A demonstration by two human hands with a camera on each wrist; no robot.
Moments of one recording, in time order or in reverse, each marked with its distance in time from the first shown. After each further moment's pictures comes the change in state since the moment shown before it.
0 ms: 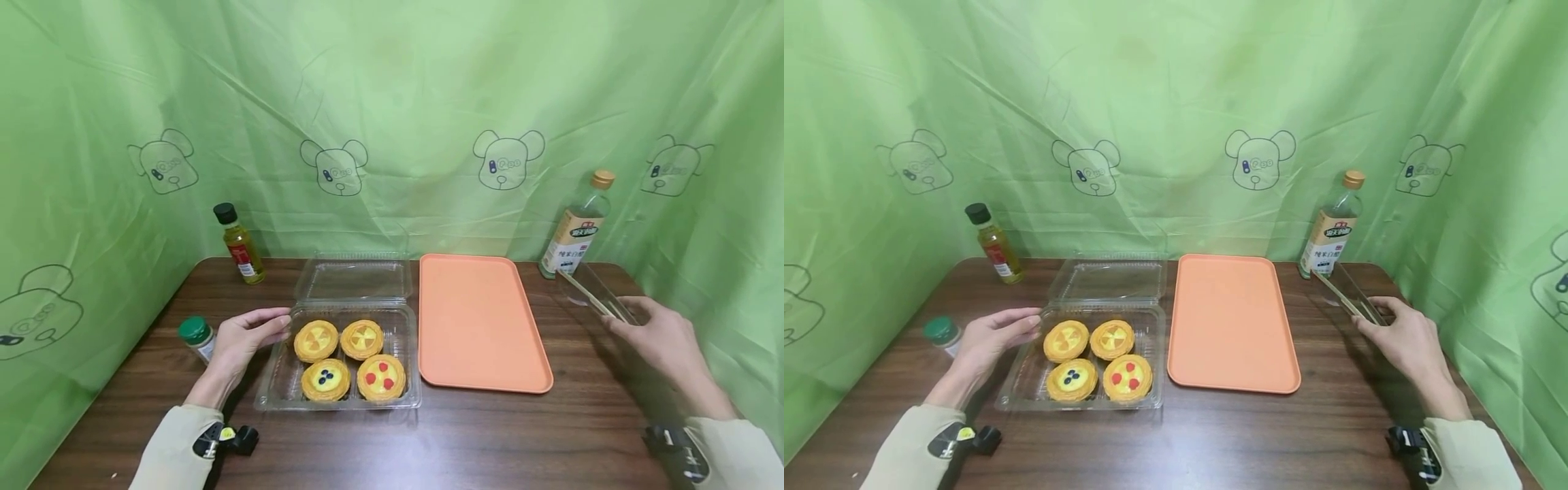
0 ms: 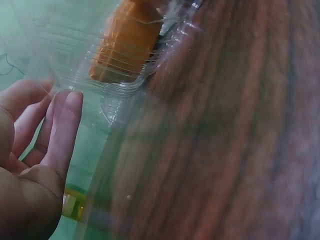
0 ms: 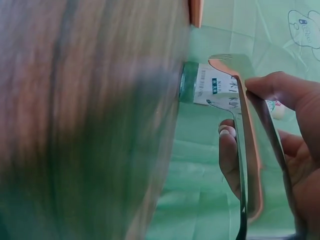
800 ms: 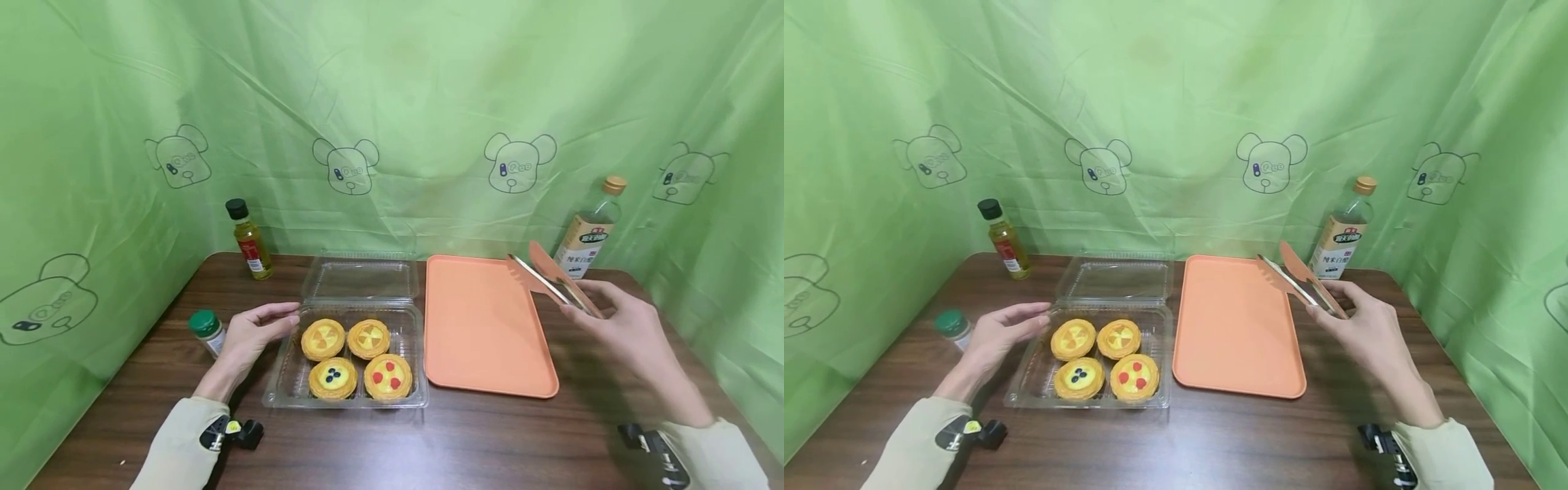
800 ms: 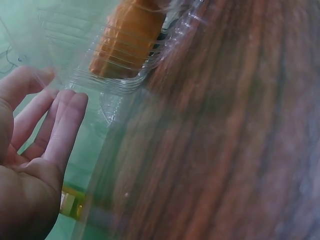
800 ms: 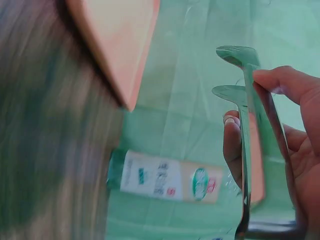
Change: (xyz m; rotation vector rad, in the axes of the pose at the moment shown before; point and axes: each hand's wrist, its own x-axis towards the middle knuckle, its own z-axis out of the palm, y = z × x) left_hand -0.001 -0.002 -0.003 0.108 -0.054 0.079; right_hand -0.004 -0.107 -0.002 0.131 0.046 -0.127
